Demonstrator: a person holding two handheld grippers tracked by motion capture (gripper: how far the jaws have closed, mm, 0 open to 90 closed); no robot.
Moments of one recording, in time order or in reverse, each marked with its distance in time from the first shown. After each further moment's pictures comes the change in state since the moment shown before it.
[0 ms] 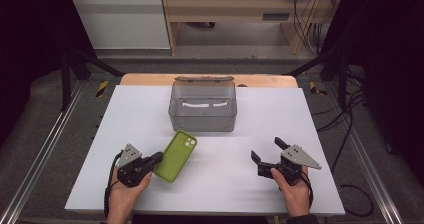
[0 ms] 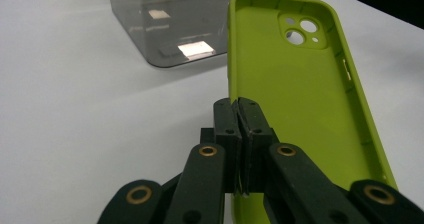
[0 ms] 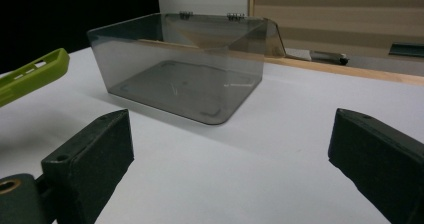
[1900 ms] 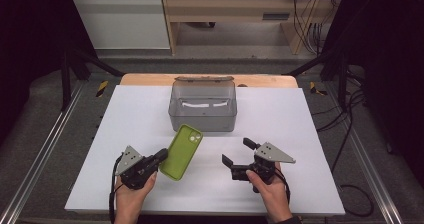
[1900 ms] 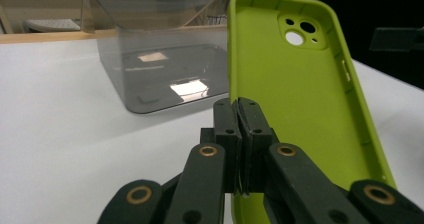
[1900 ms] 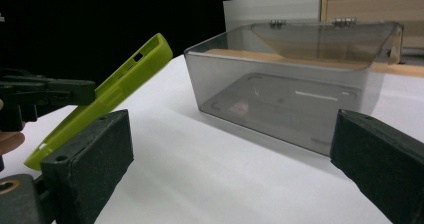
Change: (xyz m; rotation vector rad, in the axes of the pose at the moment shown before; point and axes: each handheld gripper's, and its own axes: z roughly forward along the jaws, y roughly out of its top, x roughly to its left) left arm -0.024 0.011 -0.008 -0.151 -0.029 -0.011; right arm 0.061 0.018 0.033 0.002 0.238 0.072
